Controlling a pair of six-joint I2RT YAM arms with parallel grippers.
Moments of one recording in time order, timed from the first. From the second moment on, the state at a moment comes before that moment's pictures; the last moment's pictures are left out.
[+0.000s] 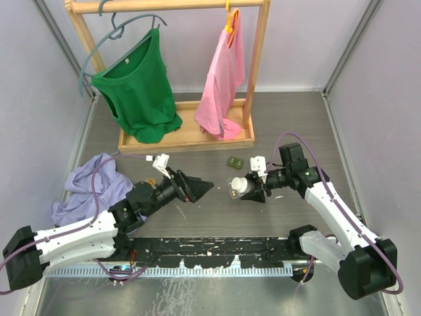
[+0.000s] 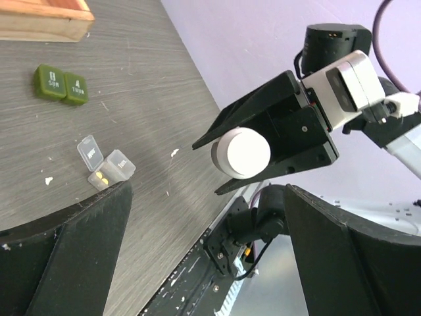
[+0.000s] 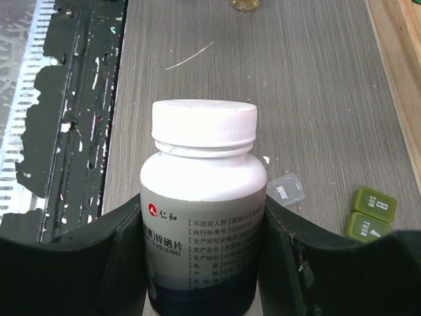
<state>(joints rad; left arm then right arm) -1.01 0.80 0.37 0.45 -0.08 -0.86 0.29 0.98 0.71 -0.65 -1.09 -0.92</state>
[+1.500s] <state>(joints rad) -1.24 1.18 0.70 0.28 -0.46 -1.02 0.29 0.98 0.71 -0.65 -1.01 -0.91</state>
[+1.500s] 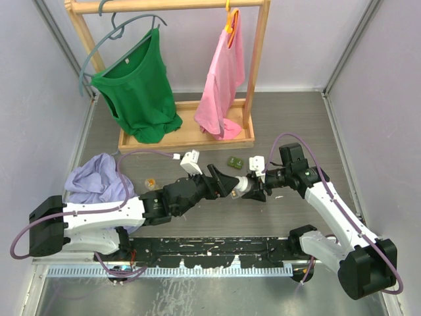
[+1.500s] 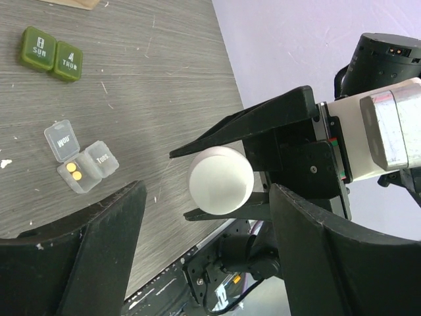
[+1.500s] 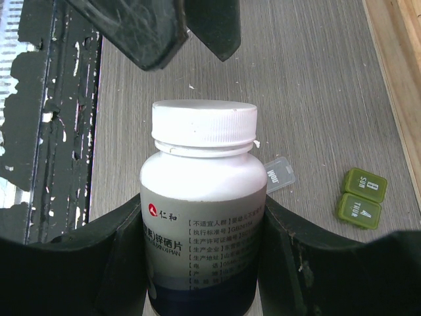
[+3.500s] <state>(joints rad) -1.14 1.32 0.54 0.88 -0.05 -0.69 0.28 0.99 0.71 -0.64 -1.16 -0.75</state>
